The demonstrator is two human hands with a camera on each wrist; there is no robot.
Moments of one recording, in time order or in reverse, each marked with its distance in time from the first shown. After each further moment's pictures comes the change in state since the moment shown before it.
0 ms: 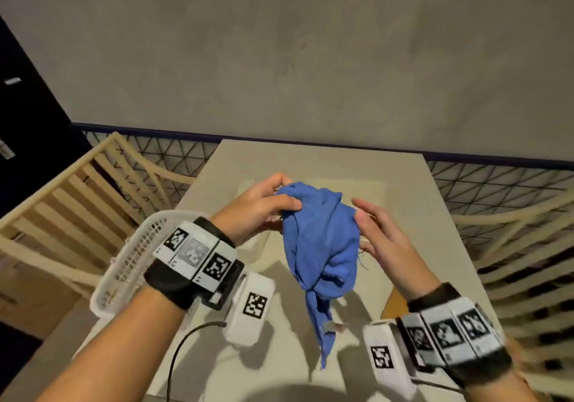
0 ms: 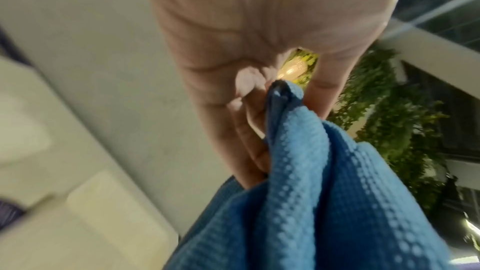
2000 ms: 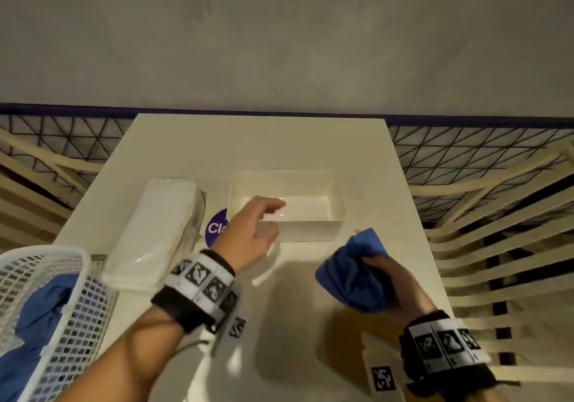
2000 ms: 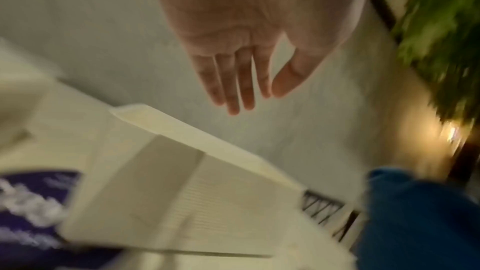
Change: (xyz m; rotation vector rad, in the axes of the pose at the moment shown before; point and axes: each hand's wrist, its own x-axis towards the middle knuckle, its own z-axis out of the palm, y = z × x) left_hand 0.175 -0.121 0.042 0.686 0.087 0.082; right_hand 0.076 0.130 -0.149 0.564 0.273 0.489
